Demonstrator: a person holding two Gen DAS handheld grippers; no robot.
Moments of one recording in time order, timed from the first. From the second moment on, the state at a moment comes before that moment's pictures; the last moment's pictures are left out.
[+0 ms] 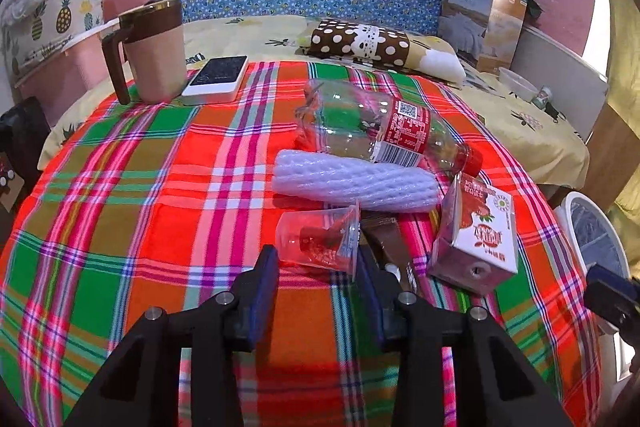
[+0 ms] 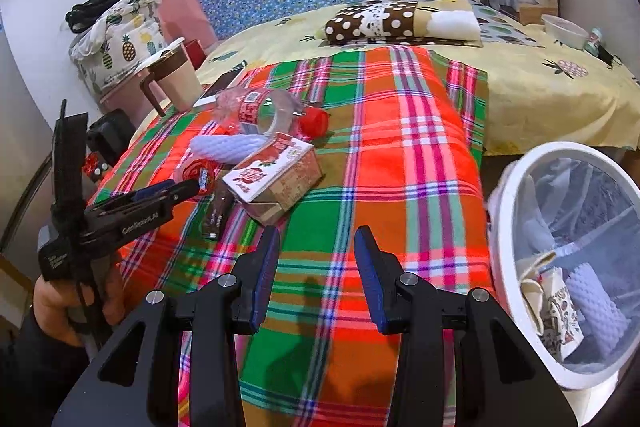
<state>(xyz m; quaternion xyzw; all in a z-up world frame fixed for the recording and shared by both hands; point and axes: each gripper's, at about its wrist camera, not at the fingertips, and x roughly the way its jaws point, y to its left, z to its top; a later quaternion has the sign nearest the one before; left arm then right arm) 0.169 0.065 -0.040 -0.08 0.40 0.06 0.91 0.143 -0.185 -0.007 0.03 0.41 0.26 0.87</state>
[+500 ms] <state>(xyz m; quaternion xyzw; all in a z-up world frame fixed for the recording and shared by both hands) 0.125 0.104 -0.036 -0.08 0.40 0.08 0.91 0.158 -0.124 -0.012 -0.01 0.41 0.28 0.87</state>
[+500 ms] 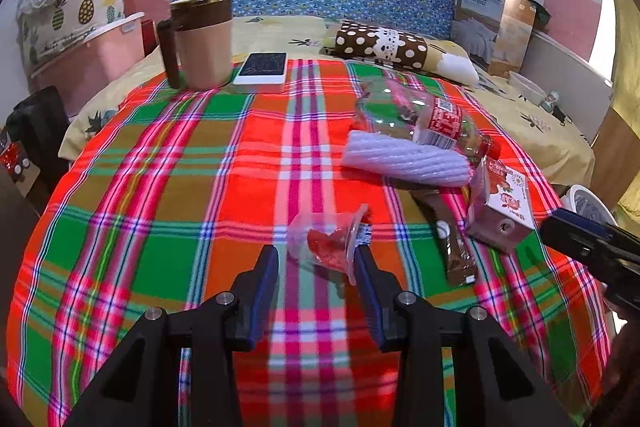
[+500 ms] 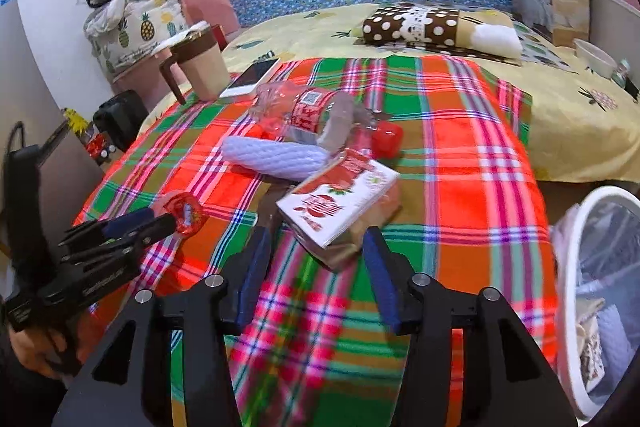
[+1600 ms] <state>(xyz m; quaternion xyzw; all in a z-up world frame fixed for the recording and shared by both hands) 0.109 0.114 -0.034 -0.14 0.38 0.07 0.91 0.171 -0.124 -0.017 -0.05 0.39 0.19 0.90</state>
